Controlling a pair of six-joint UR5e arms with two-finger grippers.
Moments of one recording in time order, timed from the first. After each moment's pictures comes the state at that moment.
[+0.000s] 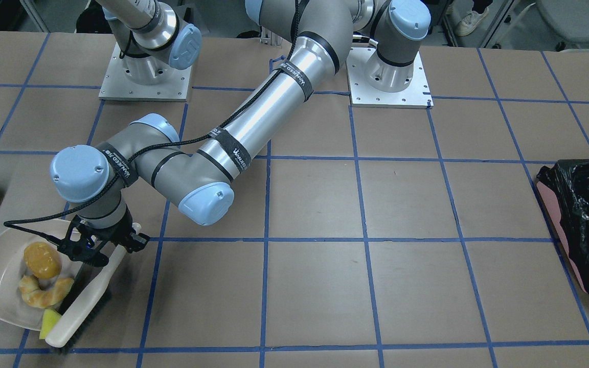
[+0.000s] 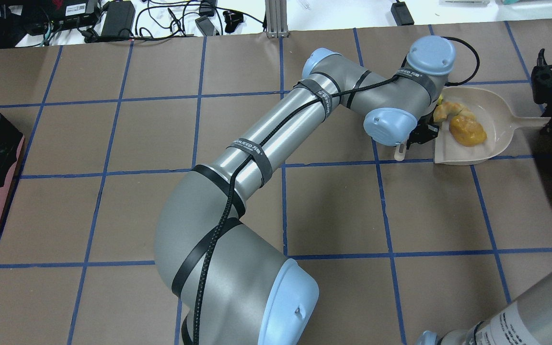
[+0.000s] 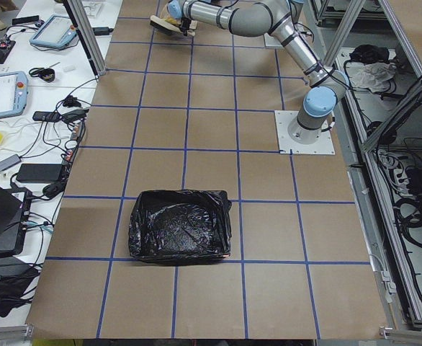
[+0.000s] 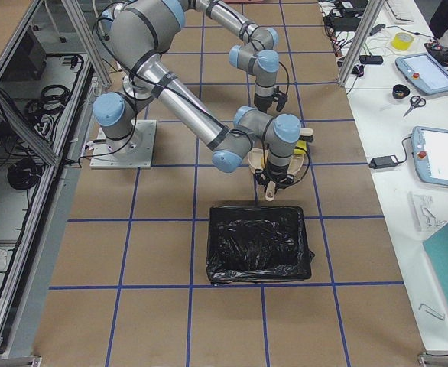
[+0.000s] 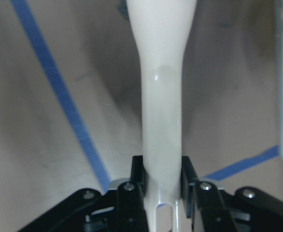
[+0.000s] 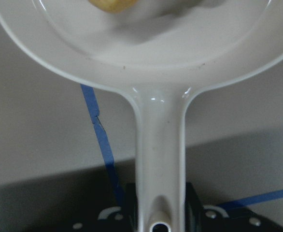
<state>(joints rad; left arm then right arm) -2.26 -2.65 -0.67 -1.29 1.47 -0.35 0.99 -1.09 1.63 -2.18 -1.68 -1.92</state>
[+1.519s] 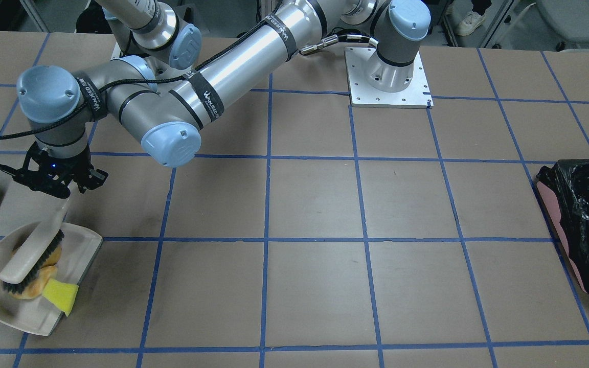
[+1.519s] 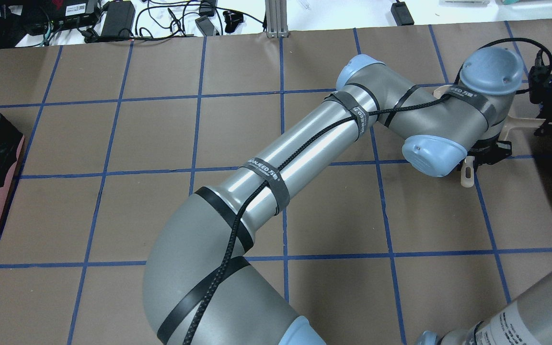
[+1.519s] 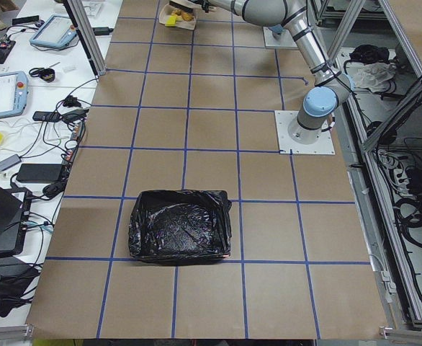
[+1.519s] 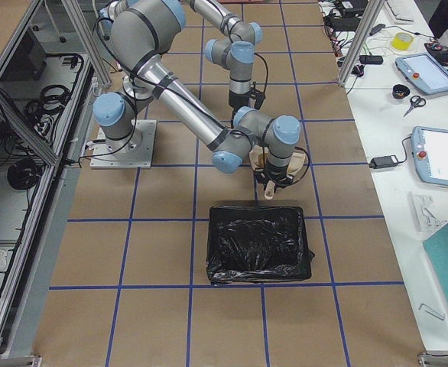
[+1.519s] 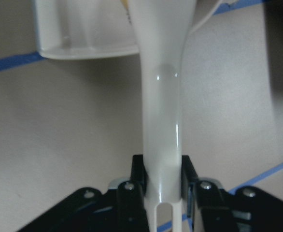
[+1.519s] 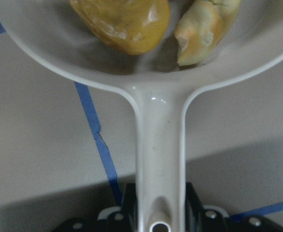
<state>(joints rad) -2.36 -2.53 -0.76 -1.22 1.32 -0.57 0.99 -1.09 1.63 -2.16 -1.64 -1.88</state>
